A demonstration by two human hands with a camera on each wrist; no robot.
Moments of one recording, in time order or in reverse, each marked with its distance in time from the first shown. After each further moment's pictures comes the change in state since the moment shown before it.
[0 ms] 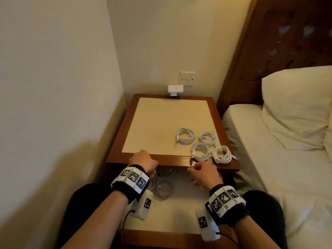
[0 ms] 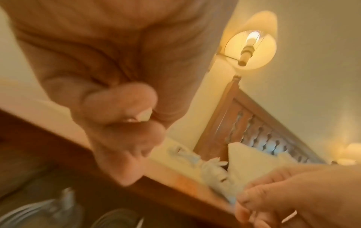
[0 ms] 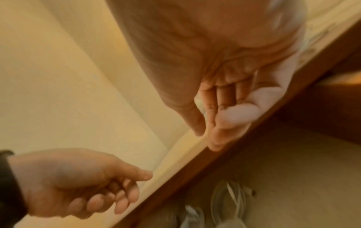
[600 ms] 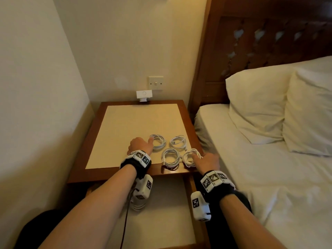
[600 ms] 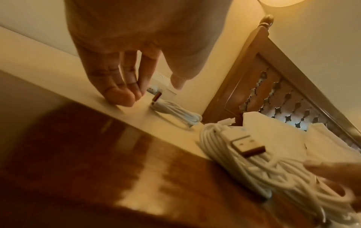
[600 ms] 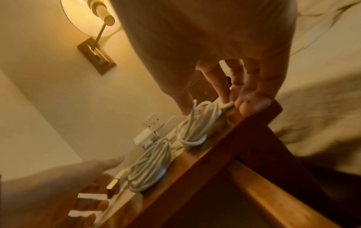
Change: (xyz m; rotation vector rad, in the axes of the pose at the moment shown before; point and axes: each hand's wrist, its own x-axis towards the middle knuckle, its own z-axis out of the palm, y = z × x) left_hand 0.070 0.117 0.042 -0.100 0.278 0.108; right_hand 0.065 0.048 -0.081 -0.091 0.386 0.217
